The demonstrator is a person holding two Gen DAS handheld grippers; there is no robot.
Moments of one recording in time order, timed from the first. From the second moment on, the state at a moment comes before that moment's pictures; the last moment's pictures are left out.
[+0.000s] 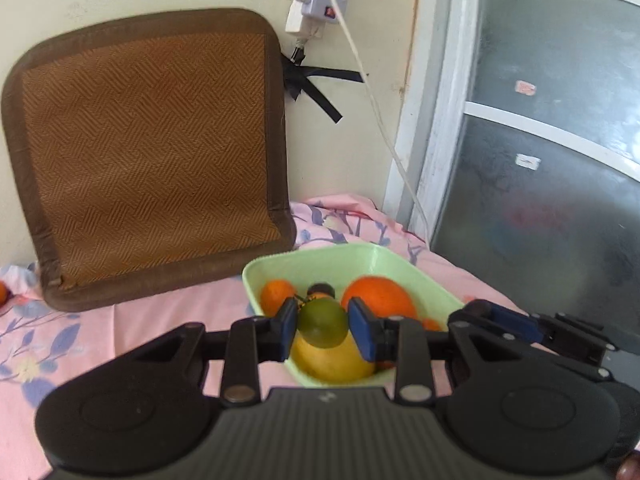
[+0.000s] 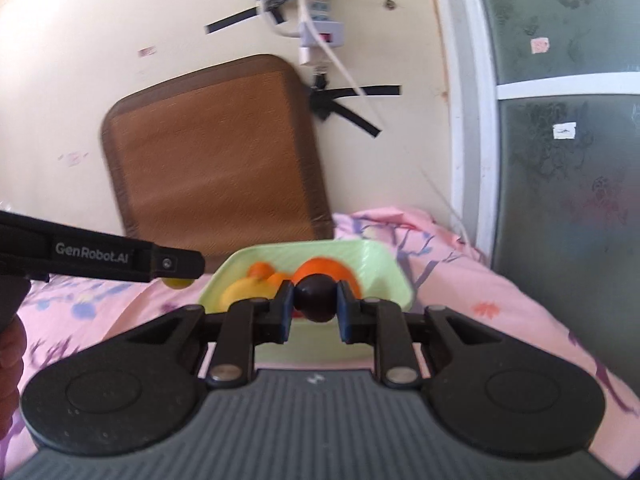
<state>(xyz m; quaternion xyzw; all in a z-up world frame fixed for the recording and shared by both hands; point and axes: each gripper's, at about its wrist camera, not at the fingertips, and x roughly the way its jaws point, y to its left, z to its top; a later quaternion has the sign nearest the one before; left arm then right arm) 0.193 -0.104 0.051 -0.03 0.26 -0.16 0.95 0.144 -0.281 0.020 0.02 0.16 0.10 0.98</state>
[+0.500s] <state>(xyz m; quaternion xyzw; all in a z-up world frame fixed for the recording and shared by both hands) 0.273 -0.125 0.027 -0.04 0.30 -0.15 0.94 0.199 -0.301 -0.001 0.04 0.16 0.08 0.98</state>
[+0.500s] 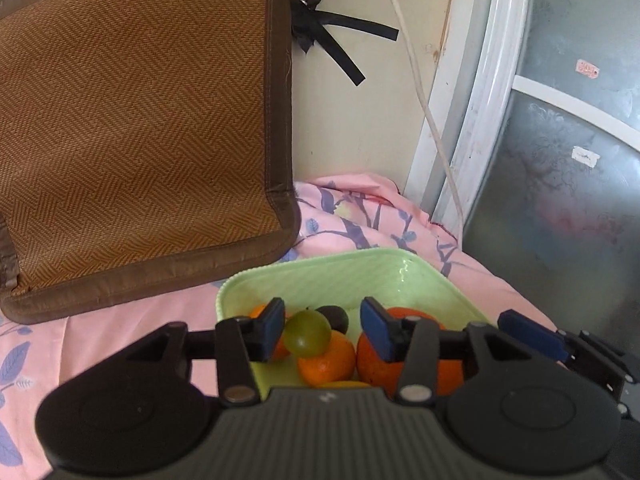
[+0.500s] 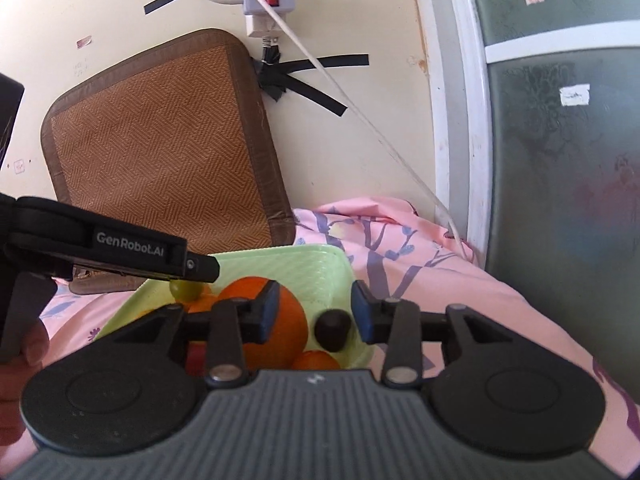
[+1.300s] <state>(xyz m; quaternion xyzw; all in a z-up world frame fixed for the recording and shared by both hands) 0.114 -0.059 0.000 -0.04 0.27 -0.09 0.96 0.111 -0.288 -0.017 0.10 0.21 0.07 0.97</state>
